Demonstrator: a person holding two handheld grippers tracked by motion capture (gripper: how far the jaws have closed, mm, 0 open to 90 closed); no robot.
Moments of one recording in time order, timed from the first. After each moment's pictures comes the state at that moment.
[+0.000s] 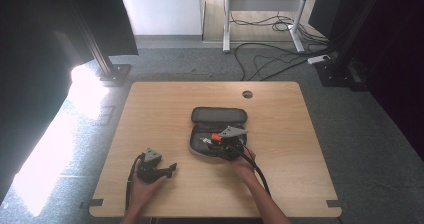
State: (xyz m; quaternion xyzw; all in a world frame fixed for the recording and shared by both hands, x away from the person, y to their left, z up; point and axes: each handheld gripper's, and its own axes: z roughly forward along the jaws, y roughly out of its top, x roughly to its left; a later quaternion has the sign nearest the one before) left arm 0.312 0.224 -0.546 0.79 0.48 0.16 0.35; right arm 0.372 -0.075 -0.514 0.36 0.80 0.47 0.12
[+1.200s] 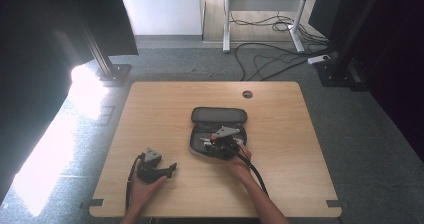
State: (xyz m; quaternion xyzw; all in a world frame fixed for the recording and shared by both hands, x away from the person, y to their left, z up) left arm 0.312 0.224 -0.546 0.79 0.48 0.16 0.35; right arm 0.382 -0.060 -0.526 0.36 0.82 0.42 0.13
